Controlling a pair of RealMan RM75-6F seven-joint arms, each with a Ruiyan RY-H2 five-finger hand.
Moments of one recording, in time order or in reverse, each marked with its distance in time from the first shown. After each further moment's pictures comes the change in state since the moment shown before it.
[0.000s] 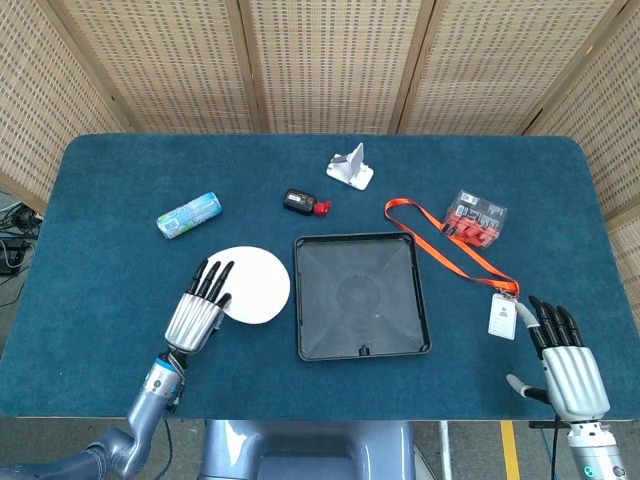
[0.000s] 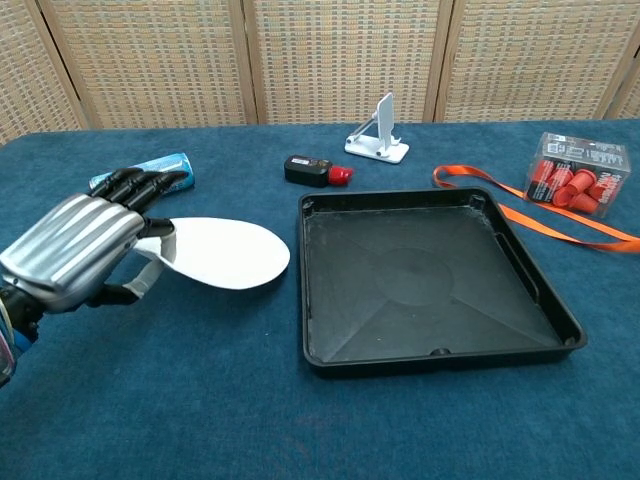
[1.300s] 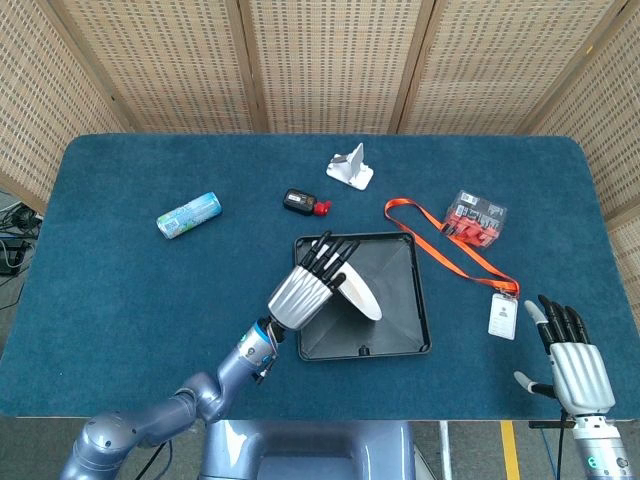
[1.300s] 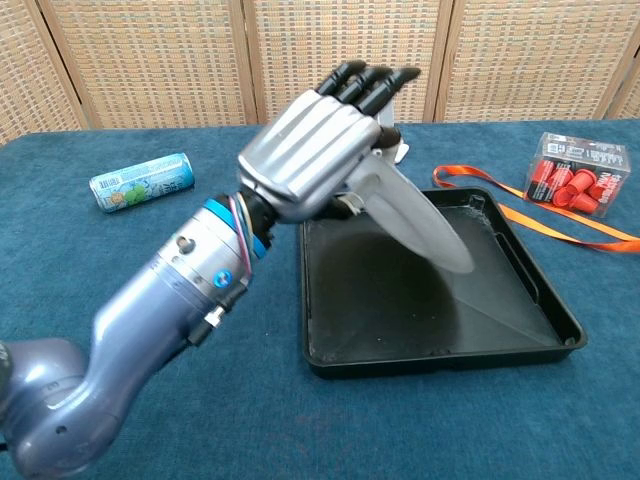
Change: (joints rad) left arm -0.481 -0.293 -0.165 0.265 0.066 -0.040 -0.032; right arm 0.012 -0.014 0.012 0.057 0.069 -0.054 0.041
